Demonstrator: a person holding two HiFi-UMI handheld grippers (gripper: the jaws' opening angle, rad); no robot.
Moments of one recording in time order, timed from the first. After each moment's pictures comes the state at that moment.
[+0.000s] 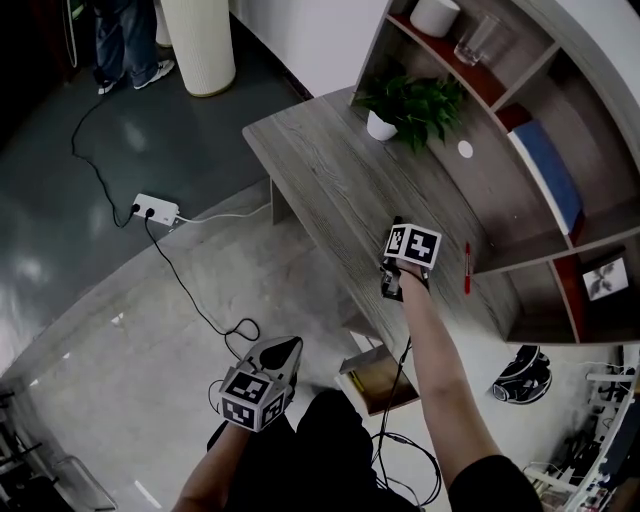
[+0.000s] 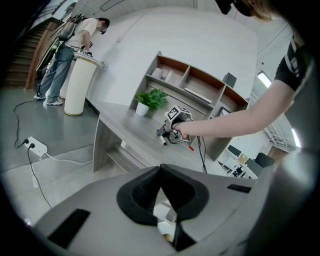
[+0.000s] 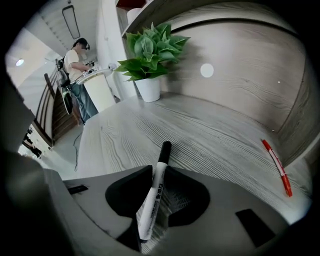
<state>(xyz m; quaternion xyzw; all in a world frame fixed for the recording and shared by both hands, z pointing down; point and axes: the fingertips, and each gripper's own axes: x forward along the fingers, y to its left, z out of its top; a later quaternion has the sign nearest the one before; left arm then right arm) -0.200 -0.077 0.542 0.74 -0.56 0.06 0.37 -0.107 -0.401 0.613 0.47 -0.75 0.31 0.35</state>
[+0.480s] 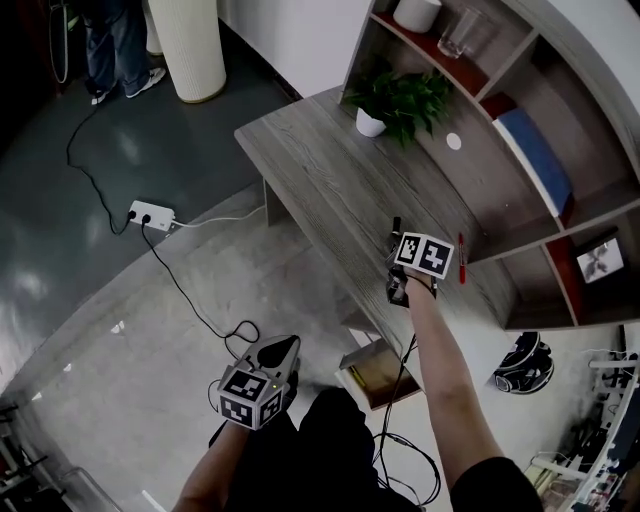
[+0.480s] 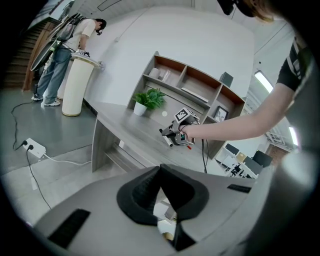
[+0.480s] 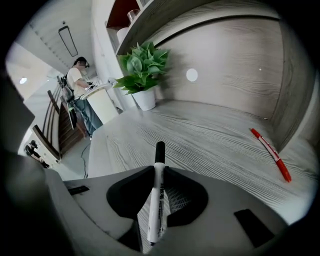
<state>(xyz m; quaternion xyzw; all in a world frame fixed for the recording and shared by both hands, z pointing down) -0.198 -0.069 0.539 0.75 -0.55 0.06 0.36 -0.078 -0.384 0.596 0.47 -0.76 0.34 0.28</state>
